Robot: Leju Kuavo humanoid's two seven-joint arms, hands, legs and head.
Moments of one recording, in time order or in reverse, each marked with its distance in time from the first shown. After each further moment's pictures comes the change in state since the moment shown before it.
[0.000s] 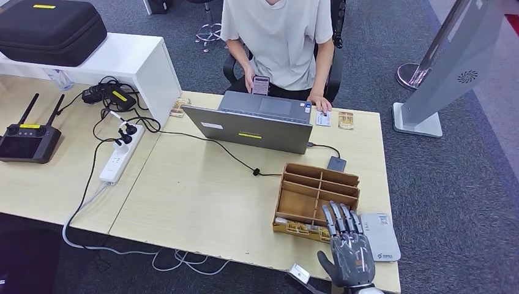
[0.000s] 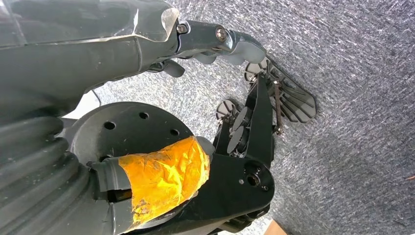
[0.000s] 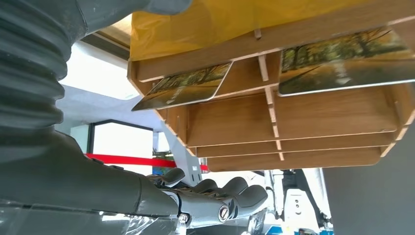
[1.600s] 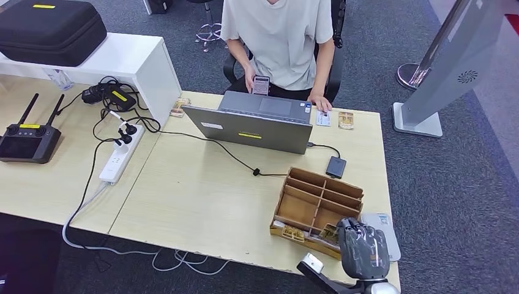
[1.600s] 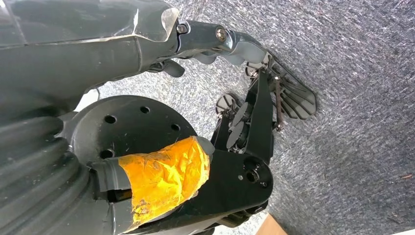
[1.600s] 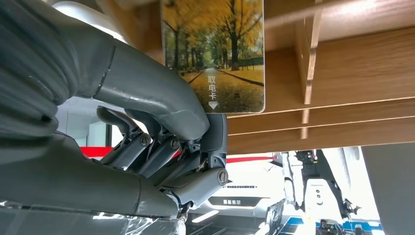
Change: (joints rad) left arm -0.002 -0.009 0.031 0.000 0.009 -0.009 -0.008; right arm 0.003 0.014 -0.105 -0.018 0.009 0.001 -0.028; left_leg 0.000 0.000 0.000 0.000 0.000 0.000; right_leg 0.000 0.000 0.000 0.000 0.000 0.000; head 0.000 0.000
